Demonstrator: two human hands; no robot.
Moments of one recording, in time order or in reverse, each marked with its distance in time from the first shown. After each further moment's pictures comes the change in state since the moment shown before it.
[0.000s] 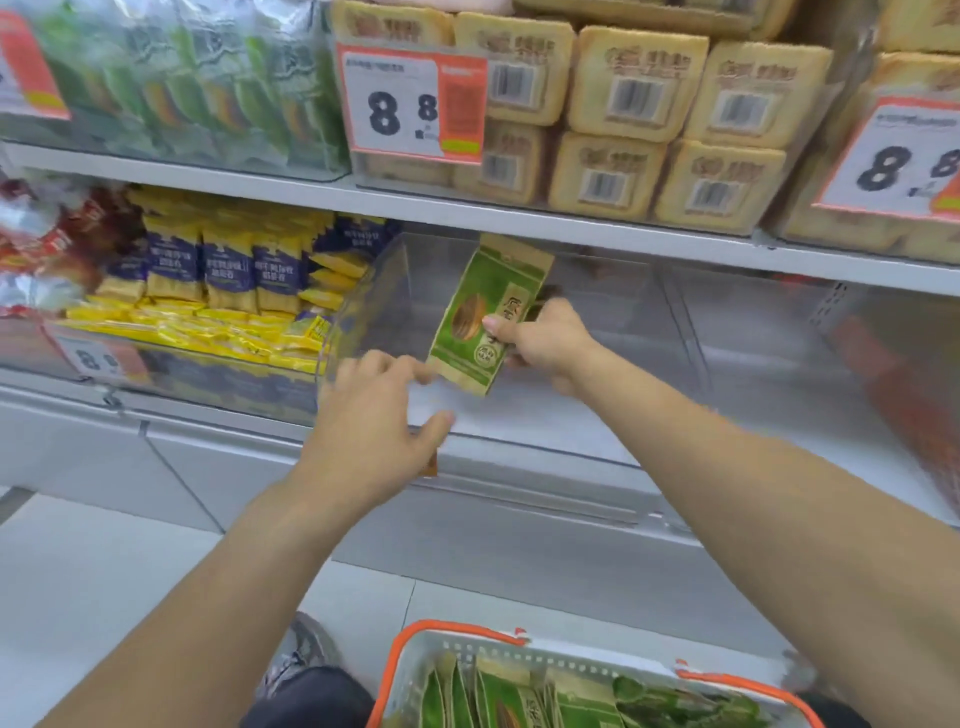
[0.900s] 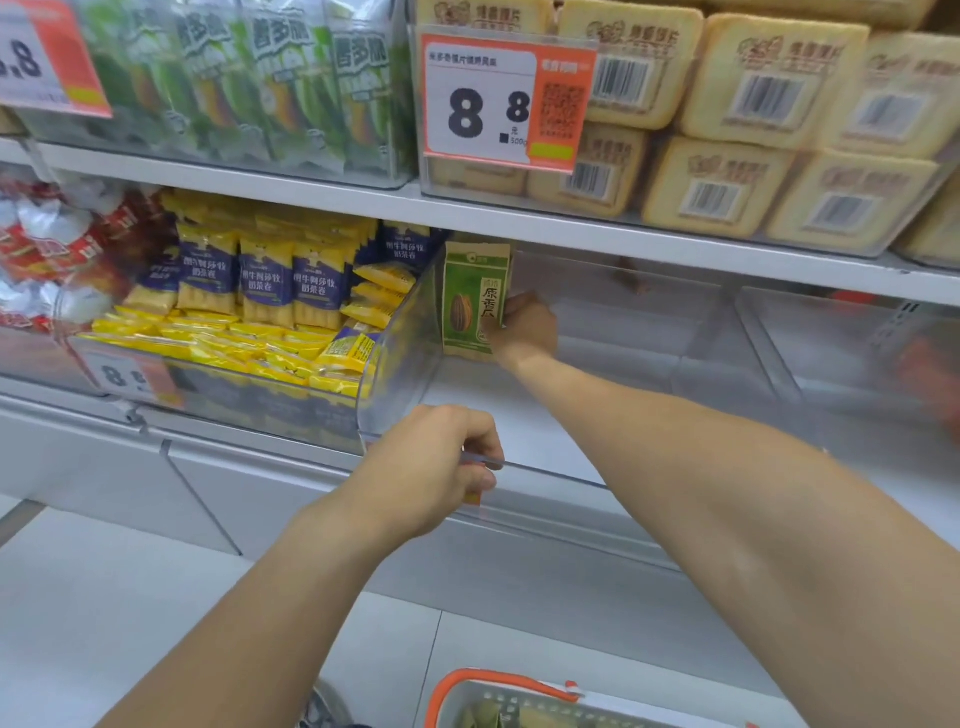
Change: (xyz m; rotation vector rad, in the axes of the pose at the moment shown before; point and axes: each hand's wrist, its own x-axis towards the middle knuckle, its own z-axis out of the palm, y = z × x) left_hand 0.019 -0.030 0.006 -0.334 -0.312 0.079; right_hand 0.093 0.019 0.083 -0.460 0.323 -0.121
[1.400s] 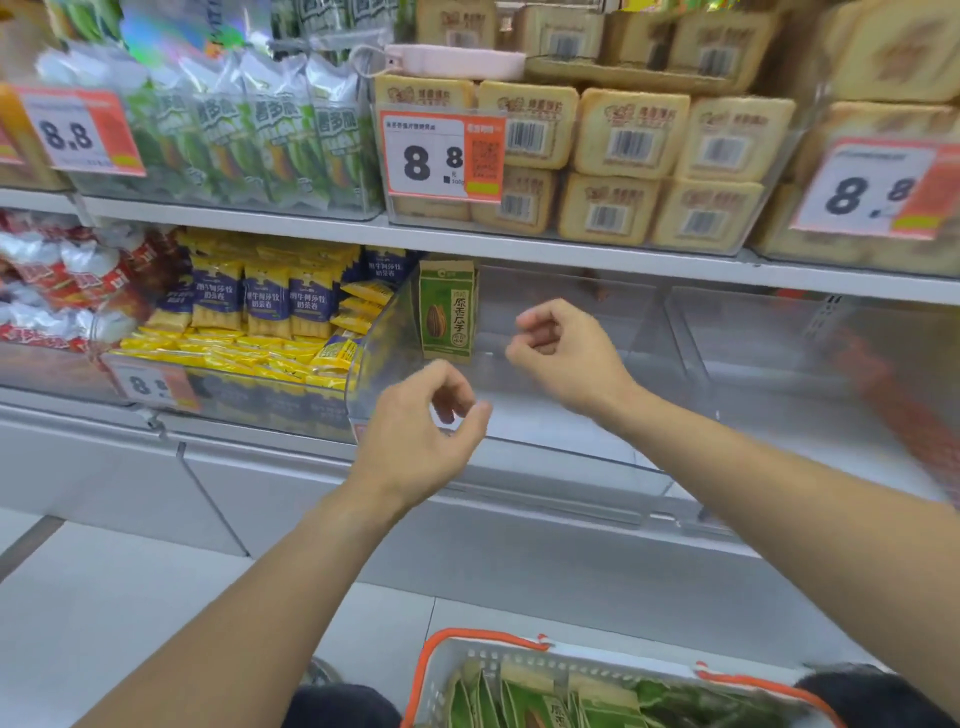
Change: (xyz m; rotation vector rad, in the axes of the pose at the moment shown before) left_hand -0.028 0.037 0.015 -0.168 0.483 0.190; right_hand -0.128 -0.009 -0.152 0.244 -0.182 -0.206
